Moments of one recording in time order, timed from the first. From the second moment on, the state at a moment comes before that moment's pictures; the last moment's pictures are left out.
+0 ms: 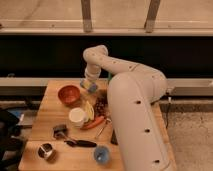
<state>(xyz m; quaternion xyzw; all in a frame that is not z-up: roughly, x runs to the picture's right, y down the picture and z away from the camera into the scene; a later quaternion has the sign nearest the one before) -0.079 -0.029 0.921 -0.31 0.01 0.36 0.88</state>
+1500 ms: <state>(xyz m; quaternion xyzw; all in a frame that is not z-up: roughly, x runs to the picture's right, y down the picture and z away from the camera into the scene) -0.083 -0.007 0.919 -0.31 0.06 0.36 0.88</state>
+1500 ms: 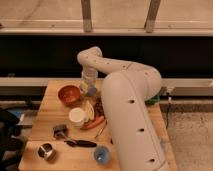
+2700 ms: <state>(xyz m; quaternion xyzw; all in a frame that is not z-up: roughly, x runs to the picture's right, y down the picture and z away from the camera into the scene) -0.069 -0.036 0.945 -0.31 0.06 0.37 0.88</state>
